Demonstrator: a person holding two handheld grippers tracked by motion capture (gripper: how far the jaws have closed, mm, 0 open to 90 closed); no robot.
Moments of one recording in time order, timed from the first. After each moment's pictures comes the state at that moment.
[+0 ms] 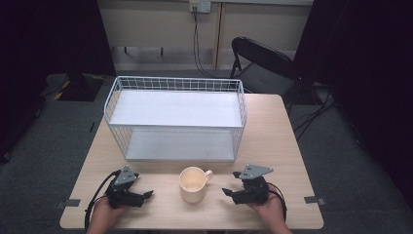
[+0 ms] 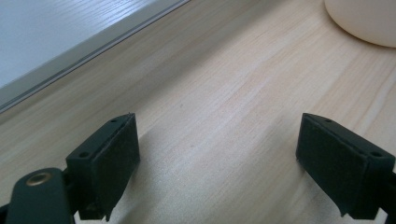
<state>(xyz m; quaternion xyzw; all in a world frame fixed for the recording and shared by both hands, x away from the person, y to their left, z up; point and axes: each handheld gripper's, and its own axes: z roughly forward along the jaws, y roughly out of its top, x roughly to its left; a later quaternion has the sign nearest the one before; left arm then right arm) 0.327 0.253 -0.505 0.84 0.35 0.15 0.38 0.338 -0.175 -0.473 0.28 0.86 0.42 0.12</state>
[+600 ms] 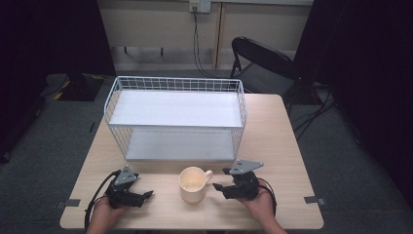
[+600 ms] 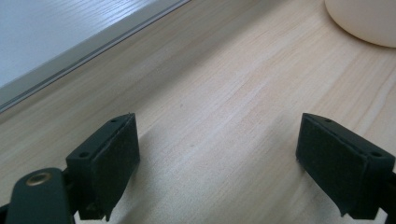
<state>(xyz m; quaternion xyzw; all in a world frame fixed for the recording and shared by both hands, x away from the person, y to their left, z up) 0.327 0.253 -0.505 0.84 0.36 0.15 0.38 0.348 -0.148 -0.466 0.27 0.85 0.43 0.12</state>
